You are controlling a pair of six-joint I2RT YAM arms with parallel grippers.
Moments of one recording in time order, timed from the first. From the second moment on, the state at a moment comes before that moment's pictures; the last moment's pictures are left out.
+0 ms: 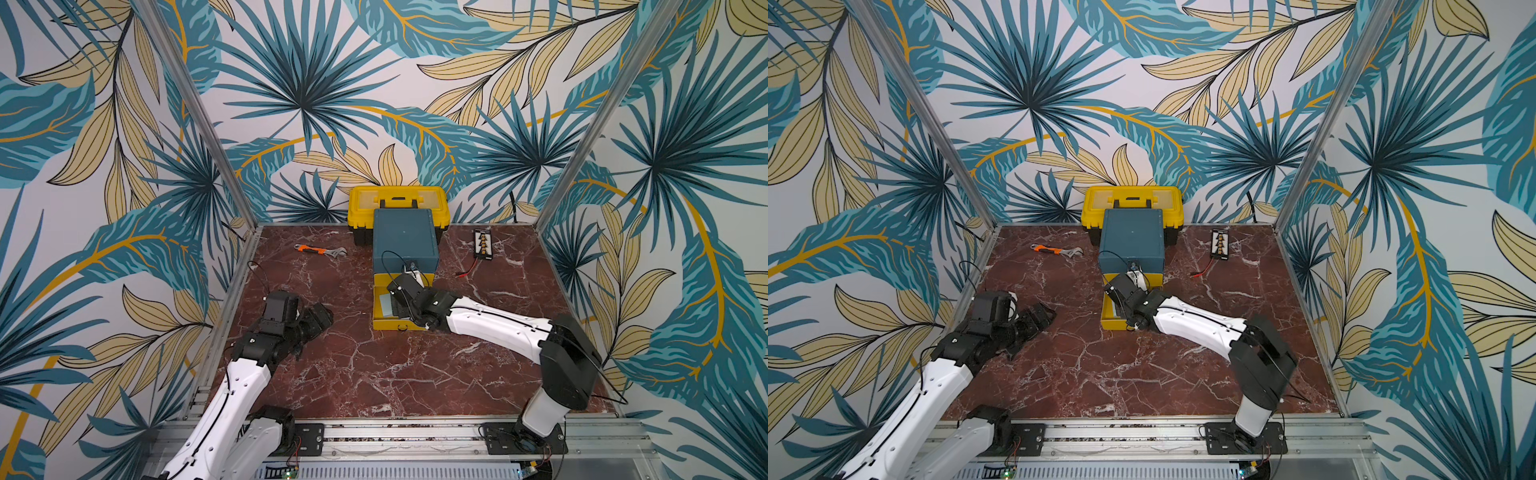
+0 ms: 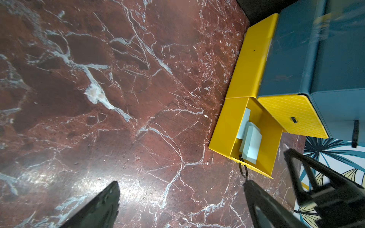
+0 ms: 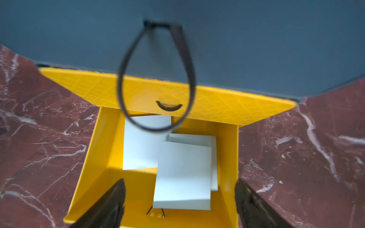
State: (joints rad) left arm -0.15 0.86 0.68 -0.67 0.19 -0.84; right arm 0.86 1.64 1.22 -0.48 0.55 0.57
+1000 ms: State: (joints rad) left arm -0.21 1.03 0.71 -0.53 0.22 -0.80; right arm 0.92 1.36 0.70 -0.24 0.37 0.71
